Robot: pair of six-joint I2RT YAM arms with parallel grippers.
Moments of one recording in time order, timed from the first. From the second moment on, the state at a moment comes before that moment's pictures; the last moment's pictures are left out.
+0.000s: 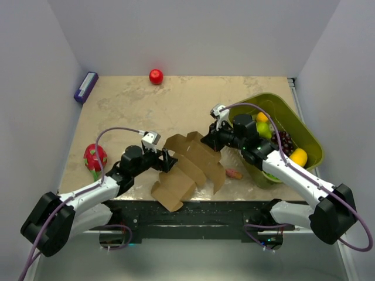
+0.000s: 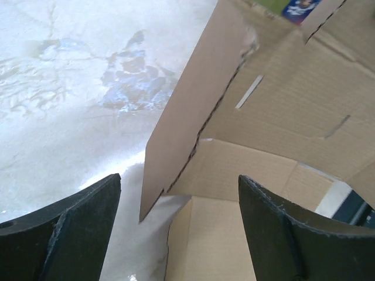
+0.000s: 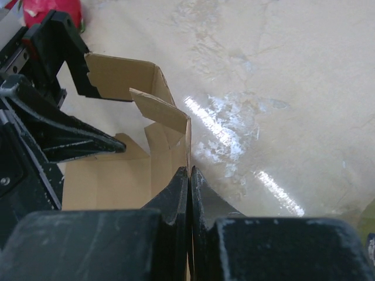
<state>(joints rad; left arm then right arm) -0.59 1.06 0.29 0.41 0.15 -0.33 0.59 1.18 0.84 -0.08 -0.32 0.11</state>
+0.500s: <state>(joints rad) -0.53 1.12 0.23 0.51 0.36 -0.34 0.59 1.13 0.83 -0.13 -0.39 0.15</state>
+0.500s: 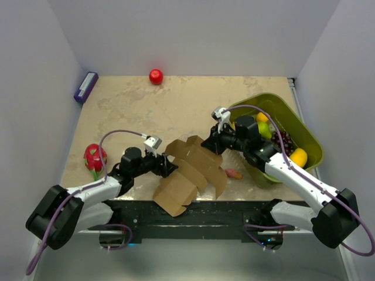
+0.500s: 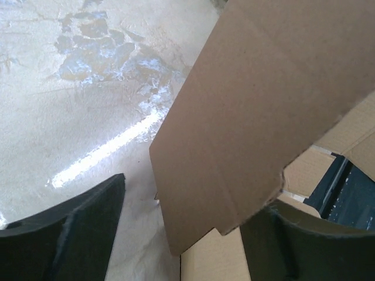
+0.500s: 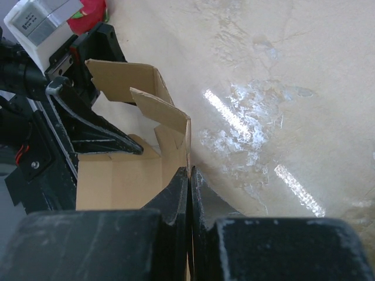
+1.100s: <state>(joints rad) -0.55 1.27 0.20 0.67 0.41 -0.39 0.59 1.14 0.83 -0.13 -0.41 0.17</state>
